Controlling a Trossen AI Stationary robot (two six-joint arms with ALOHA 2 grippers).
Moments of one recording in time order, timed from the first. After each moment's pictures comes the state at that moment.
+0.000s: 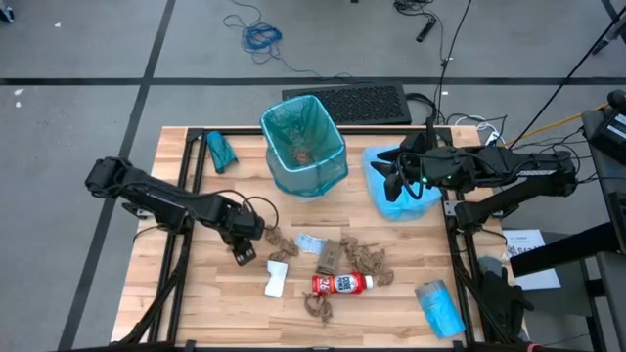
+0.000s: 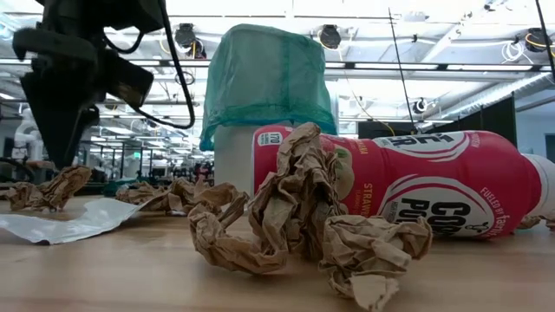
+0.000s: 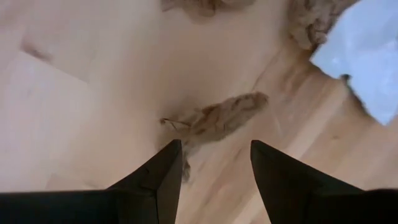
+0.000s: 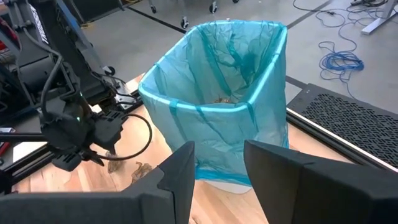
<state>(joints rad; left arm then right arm) -0.22 1.33 0.77 -0.86 0.14 -0.78 0.13 1.10 1.36 -0.77 0.58 0.58</state>
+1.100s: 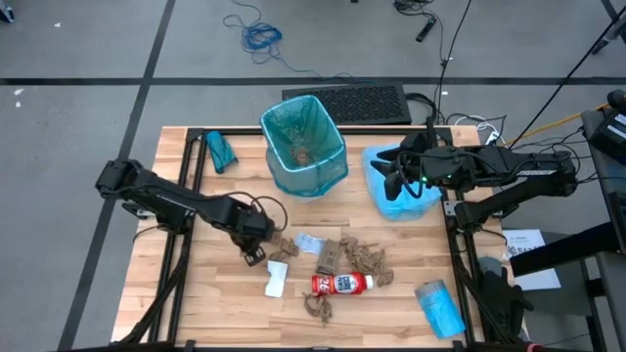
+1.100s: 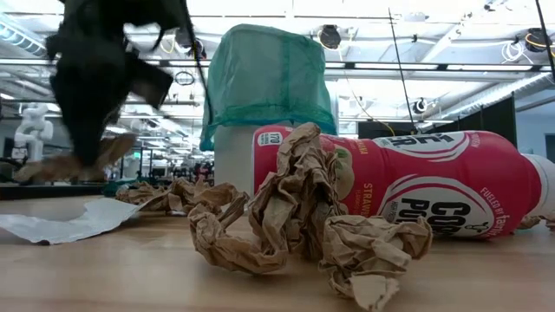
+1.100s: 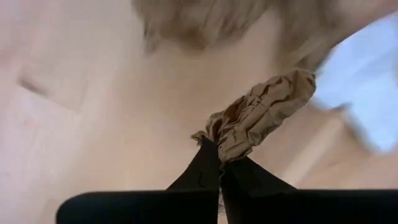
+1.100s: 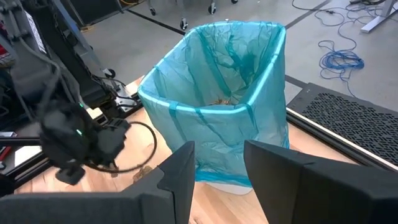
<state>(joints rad) -0.22 1.41 0.88 -0.85 0.10 -0.78 0.12 1.10 1.36 -0.77 0.57 0.59</state>
